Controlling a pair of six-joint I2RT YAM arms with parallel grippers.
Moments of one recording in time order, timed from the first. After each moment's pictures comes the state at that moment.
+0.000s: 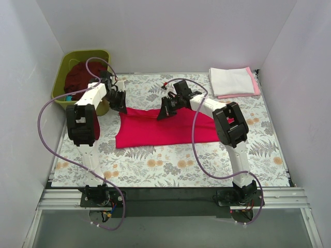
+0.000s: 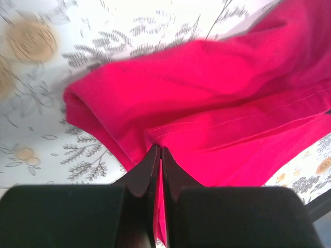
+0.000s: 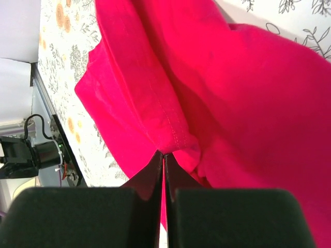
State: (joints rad) left arm -0.02 2.14 1.77 -0.92 0.44 0.17; right arm 0.56 2.24 1.68 -0.30 -0.77 0.37
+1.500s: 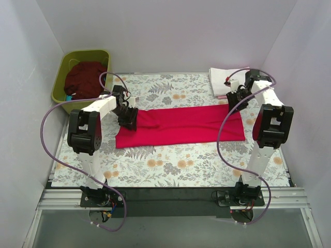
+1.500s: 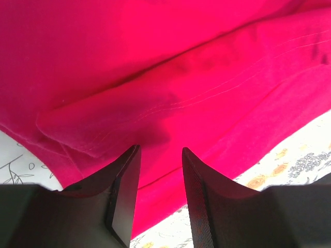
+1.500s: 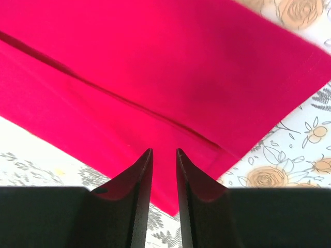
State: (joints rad) left arm -0.17 1.96 1.40 -0.82 0.37 0.10; right arm -0.08 2.02 1.70 -1.03 -0.44 -0.56
